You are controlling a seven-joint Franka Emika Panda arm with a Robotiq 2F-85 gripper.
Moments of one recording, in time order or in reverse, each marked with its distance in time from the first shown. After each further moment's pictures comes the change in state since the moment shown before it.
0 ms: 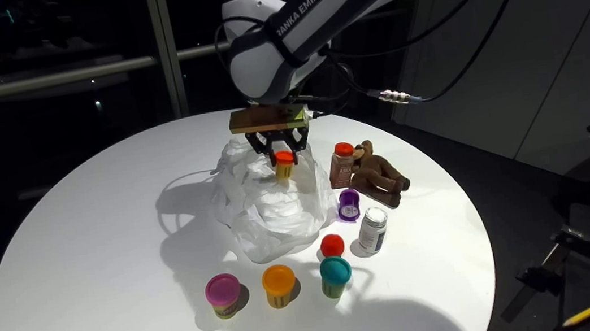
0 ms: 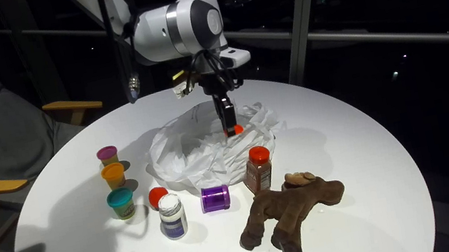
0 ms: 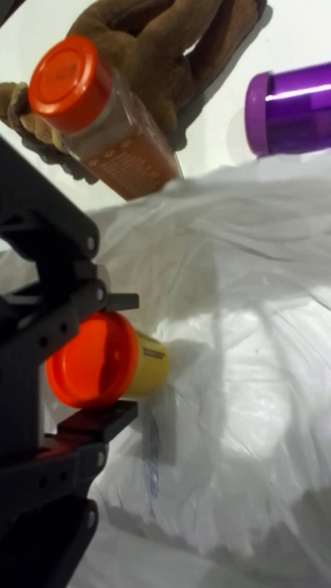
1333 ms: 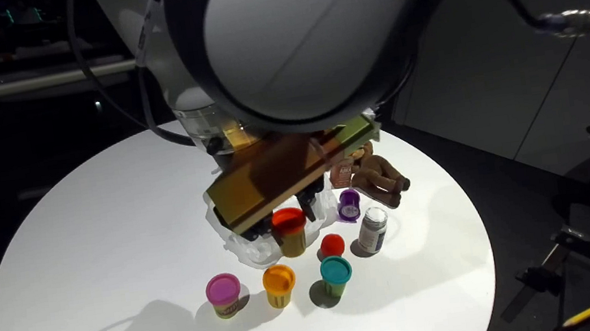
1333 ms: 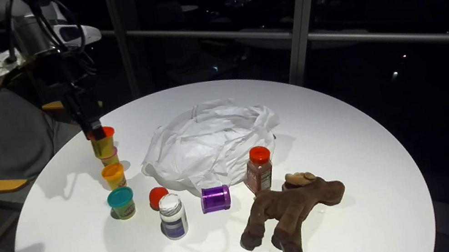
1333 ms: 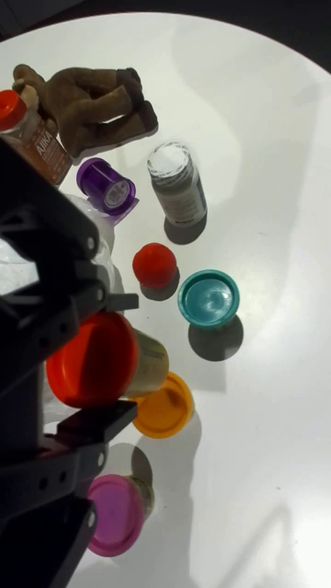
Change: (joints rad) arm 0.302 -0.544 0.168 -0.696 -0.211 -0.043 -0.106
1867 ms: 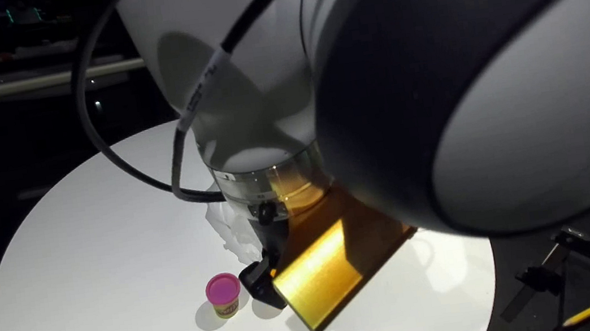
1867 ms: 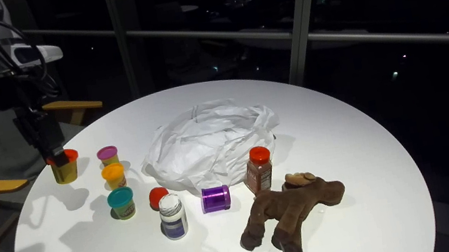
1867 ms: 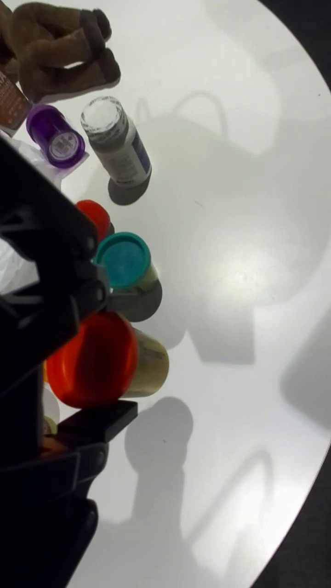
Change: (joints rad) arm -0.007 -0.099 0.095 -0.232 -0.007 0.173 -0.011
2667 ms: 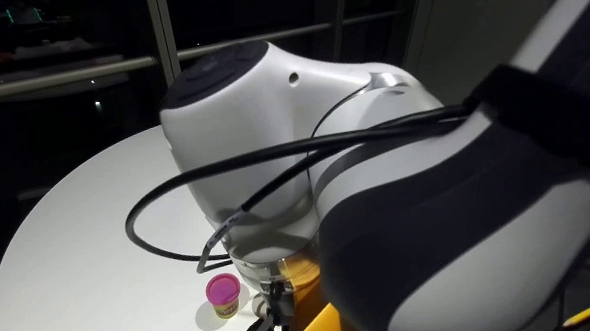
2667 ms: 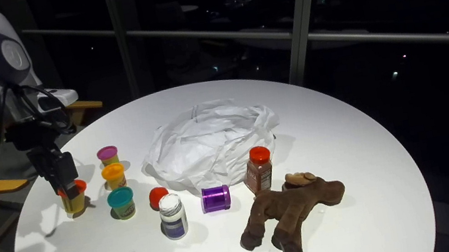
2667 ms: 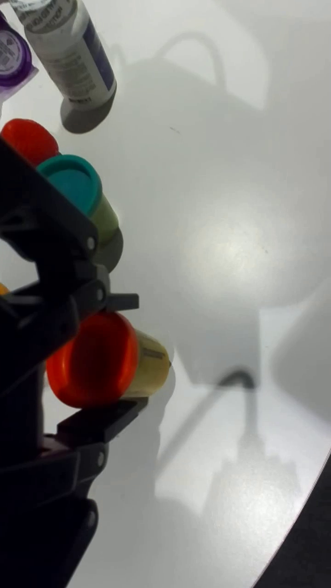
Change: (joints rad) arm -0.002 0.181 -0.010 0.025 0.003 0.170 -0.028
